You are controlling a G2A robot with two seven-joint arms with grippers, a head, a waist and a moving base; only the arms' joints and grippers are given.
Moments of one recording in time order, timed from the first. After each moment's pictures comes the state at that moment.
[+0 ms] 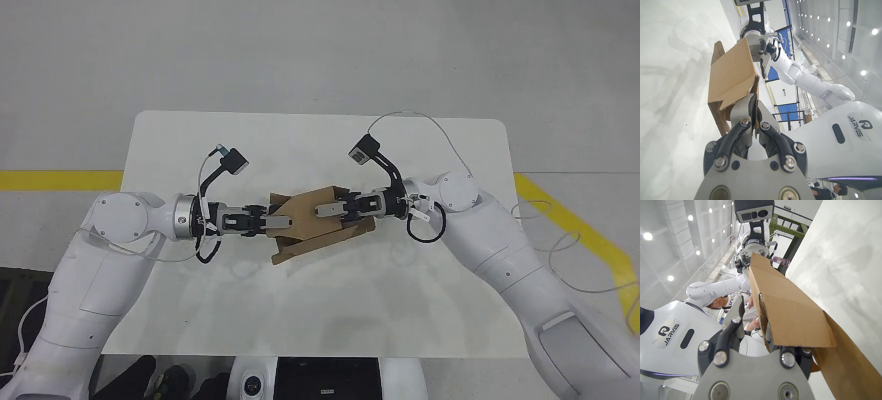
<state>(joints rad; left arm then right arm) 1.05 -0.94 -1.28 -1.65 -0.39 -0.28 -1.28 -0.59 -1.19 0.68 -1.08 0.75 -0.54 1.28</state>
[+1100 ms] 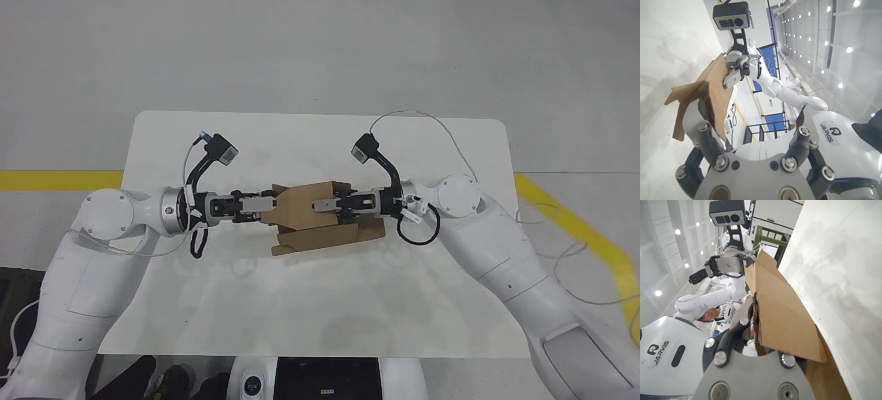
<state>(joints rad) 1.06 -0.93 -1.32 -1.67 -0.52 -0.18 -1.21 -0.66 -1.17 0.76 -1.20 0.56 -0.41 1.11</state>
